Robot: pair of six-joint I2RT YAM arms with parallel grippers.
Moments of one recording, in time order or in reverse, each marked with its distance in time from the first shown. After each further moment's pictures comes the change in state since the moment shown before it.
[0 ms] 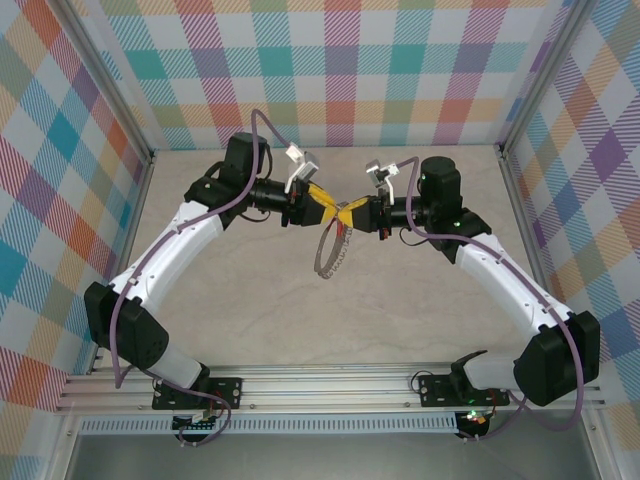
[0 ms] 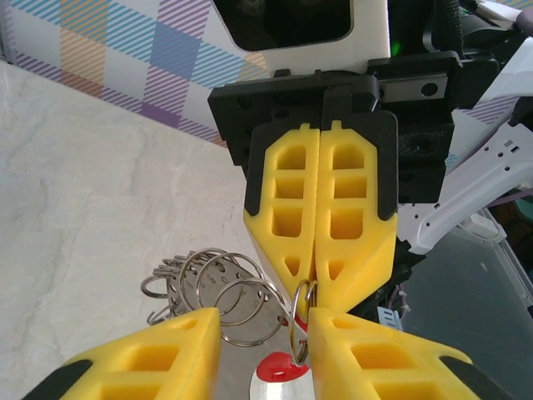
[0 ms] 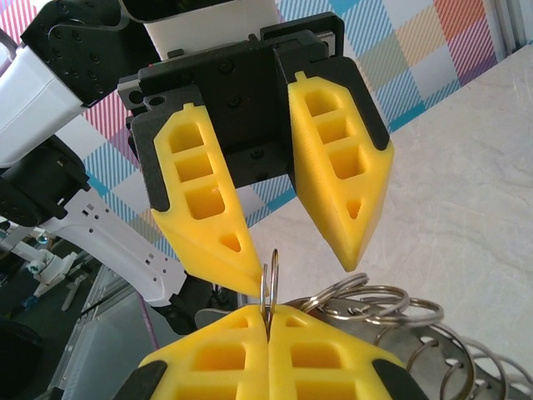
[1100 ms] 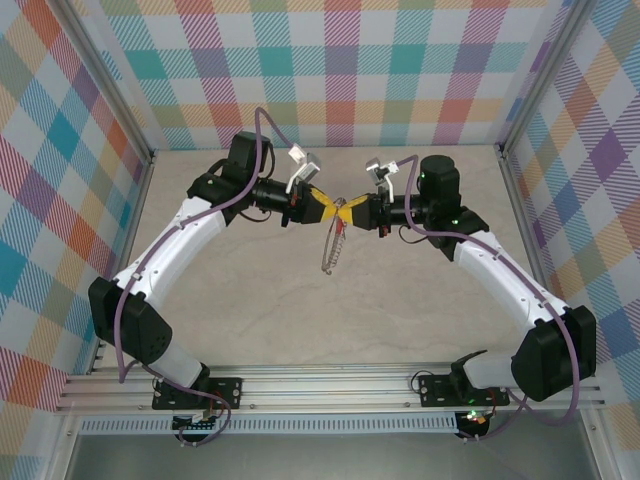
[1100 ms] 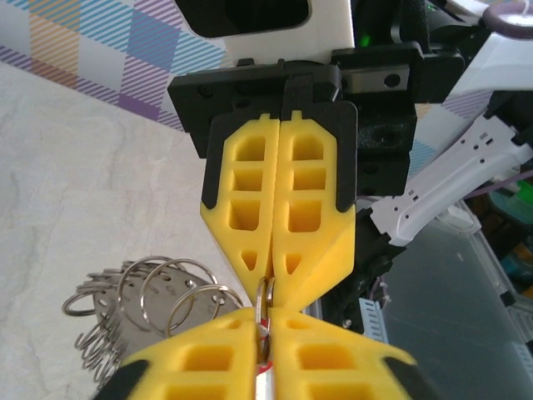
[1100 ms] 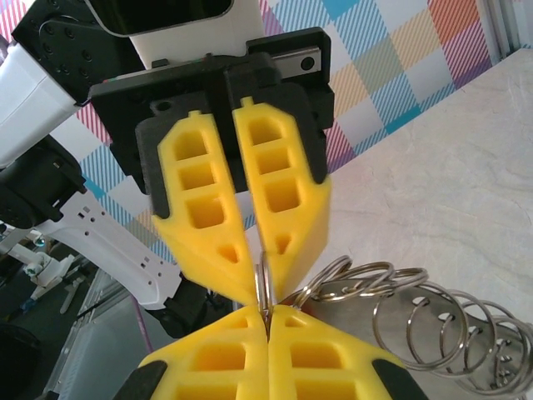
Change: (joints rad) left arm 0.000 0.033 0.037 -0.064 0.048 0.037; right arm -0.012 0.025 0.000 0.033 -0.006 0.005
